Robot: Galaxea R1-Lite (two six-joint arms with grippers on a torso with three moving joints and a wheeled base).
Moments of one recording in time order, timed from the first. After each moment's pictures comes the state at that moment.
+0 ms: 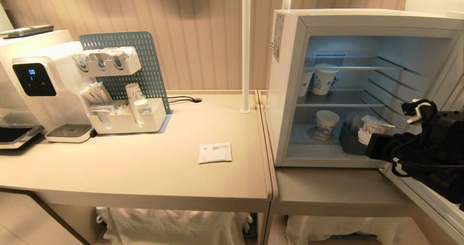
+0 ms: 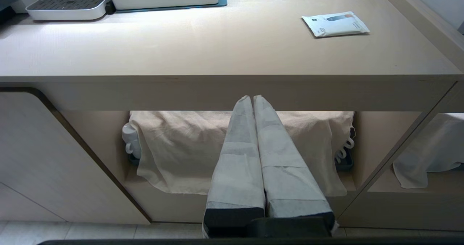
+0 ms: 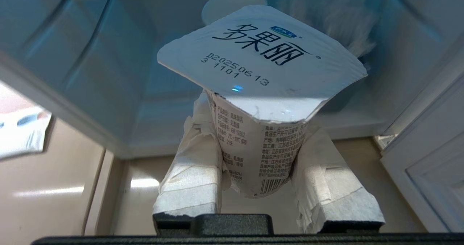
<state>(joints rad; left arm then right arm) 0.00 0.00 -0.04 0.10 -0.01 0.02 0.20 1.60 -0.48 -0.87 -0.22 0.16</state>
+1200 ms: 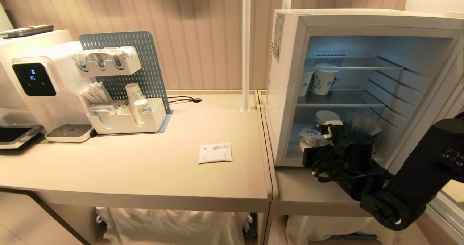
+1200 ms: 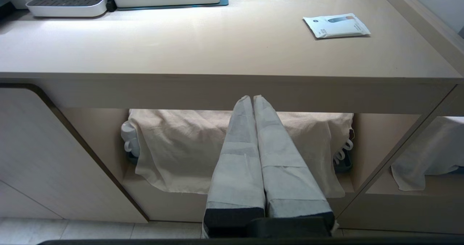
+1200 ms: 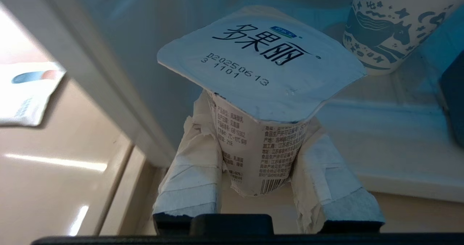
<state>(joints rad) 0.00 0.00 -0.04 0.10 0.00 0.00 0.39 2.12 -0.64 -1.24 -0.27 0.08</state>
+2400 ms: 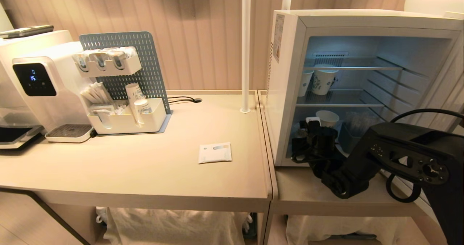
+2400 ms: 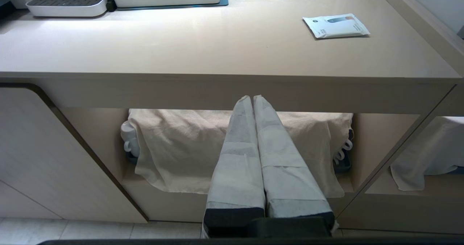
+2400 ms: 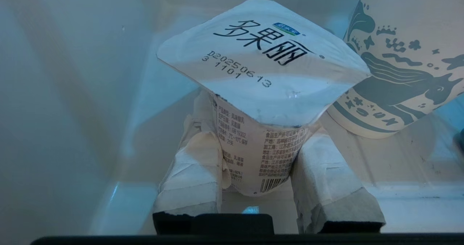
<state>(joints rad) 0.00 0.00 -0.04 0.10 0.00 0.00 0.33 2.46 -1.06 -1.14 -0.43 -0.03</state>
